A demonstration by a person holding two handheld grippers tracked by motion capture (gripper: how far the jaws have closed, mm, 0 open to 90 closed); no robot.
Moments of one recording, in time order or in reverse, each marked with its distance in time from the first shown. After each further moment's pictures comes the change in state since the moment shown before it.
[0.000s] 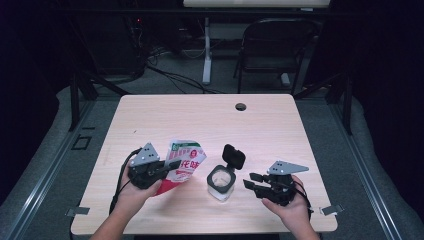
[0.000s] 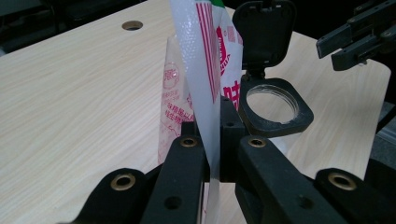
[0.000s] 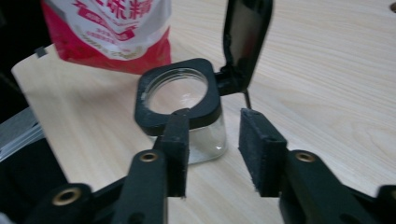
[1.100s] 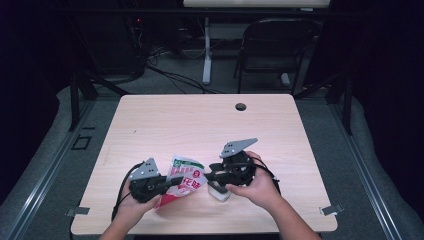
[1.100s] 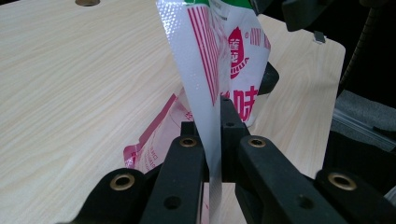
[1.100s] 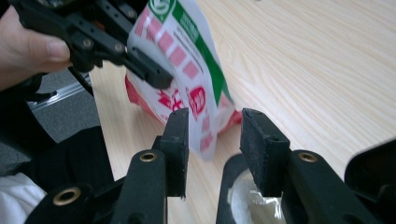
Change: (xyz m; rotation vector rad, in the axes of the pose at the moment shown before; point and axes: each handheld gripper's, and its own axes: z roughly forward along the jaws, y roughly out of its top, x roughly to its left) left arm -0.007 -0.036 0.008 0.014 -0.130 -0.004; right arm 0.054 0.088 0.059 0.148 0.227 -0.213
